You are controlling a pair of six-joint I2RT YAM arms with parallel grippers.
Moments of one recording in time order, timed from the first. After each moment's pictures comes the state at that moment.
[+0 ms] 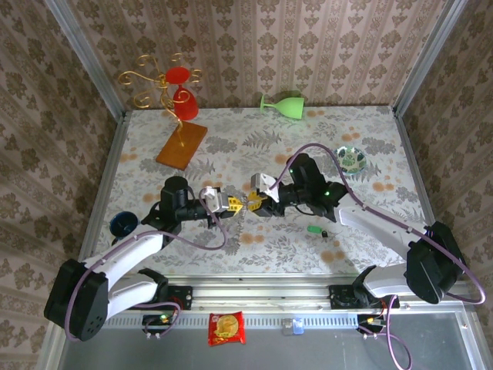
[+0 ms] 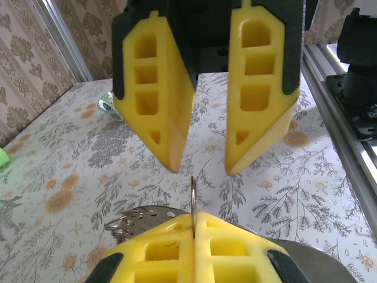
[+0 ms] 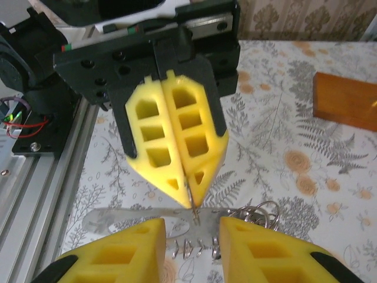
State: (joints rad) left arm -0.52 1.08 0.47 0.29 0.90 0.47; right arm 0.65 1.34 0.92 -0.14 -0.67 -0.49
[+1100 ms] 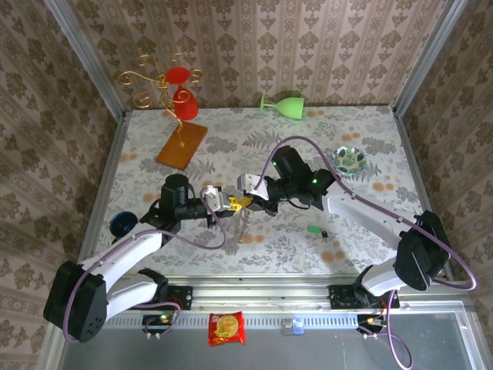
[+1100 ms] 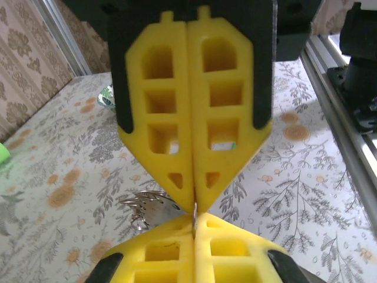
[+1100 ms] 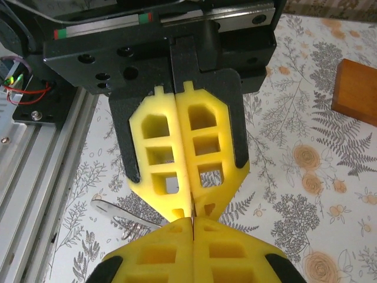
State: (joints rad) left arm -0.52 1.07 0.51 0.17 0.88 0.53; right arm 0.71 1.46 1.15 -0.44 -0.60 -0.65
